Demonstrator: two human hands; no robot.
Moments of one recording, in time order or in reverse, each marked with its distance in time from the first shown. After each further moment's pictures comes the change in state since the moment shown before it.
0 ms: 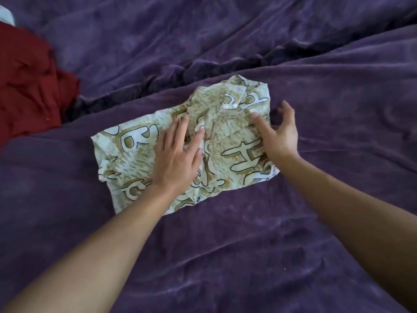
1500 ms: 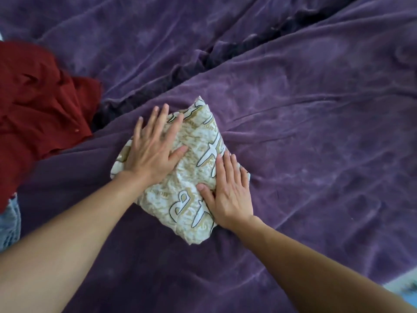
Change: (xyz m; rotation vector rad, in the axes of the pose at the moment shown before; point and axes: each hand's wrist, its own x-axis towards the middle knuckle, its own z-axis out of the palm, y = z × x) left_hand -0.023 -0.180 -0.011 0.027 -0.076 0.251; right_hand -0.201 0.010 0.215 -0.616 -0.078 -0.250
